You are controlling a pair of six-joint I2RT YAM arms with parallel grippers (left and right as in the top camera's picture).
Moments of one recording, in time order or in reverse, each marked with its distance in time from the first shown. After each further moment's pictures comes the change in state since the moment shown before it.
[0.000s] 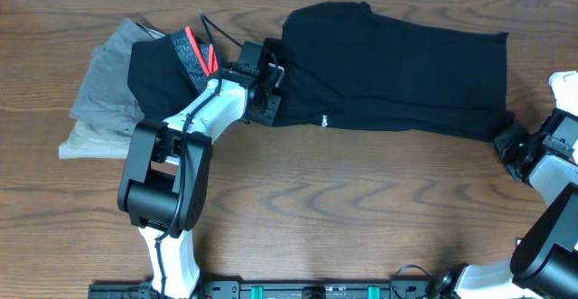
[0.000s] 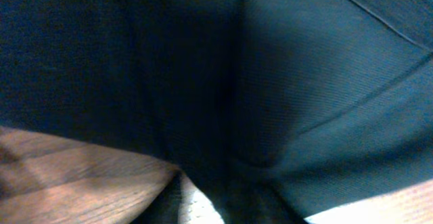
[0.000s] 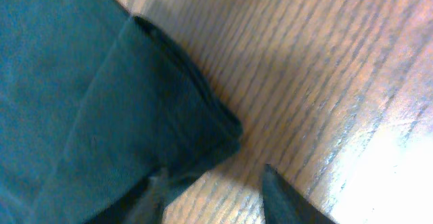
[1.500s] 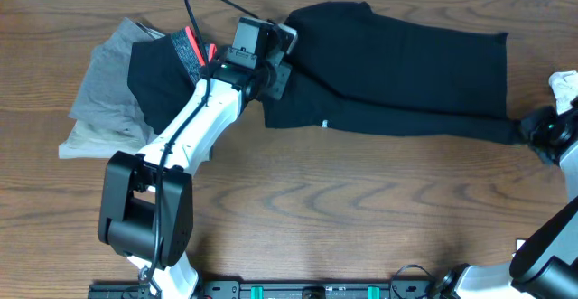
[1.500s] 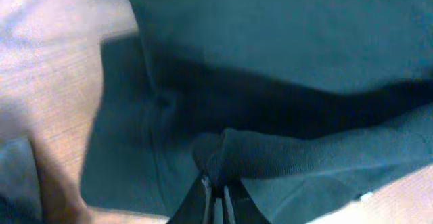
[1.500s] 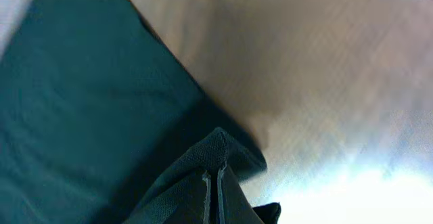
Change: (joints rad) left arm -0.030 -0.177 0.044 0.169 0.044 0.053; right arm -0.051 -0.023 0.251 -0.256 -0.040 -0.100
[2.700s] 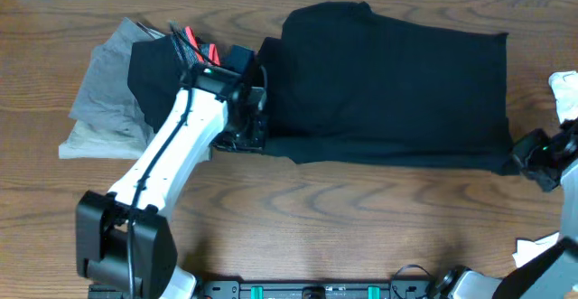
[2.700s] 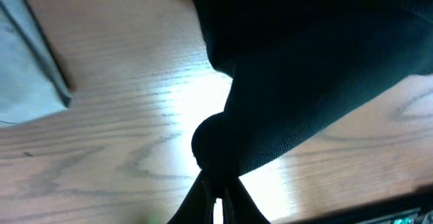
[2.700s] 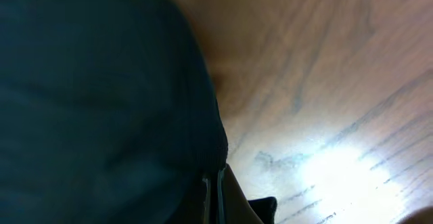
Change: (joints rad) left arm 0.001 -0.161 0.001 -0.818 0.017 -0.274; right arm -0.001 -0.206 -0.016 -0.393 0.060 -0.113
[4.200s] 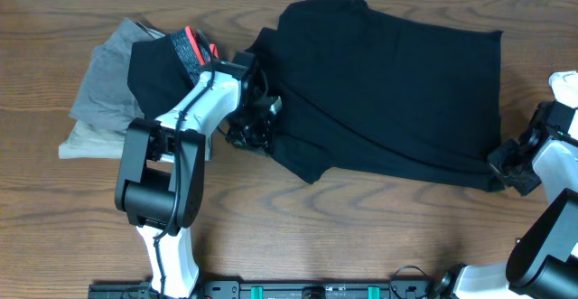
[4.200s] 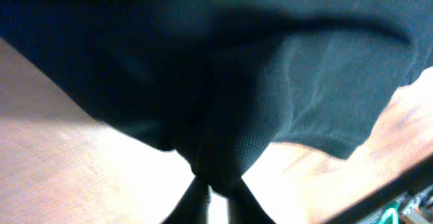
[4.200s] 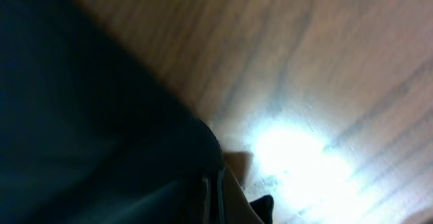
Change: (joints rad) left arm 0.058 0.343 0.011 0.132 0.254 0.201; right arm 0.118 0.199 -0.101 0.135 0.247 0.085
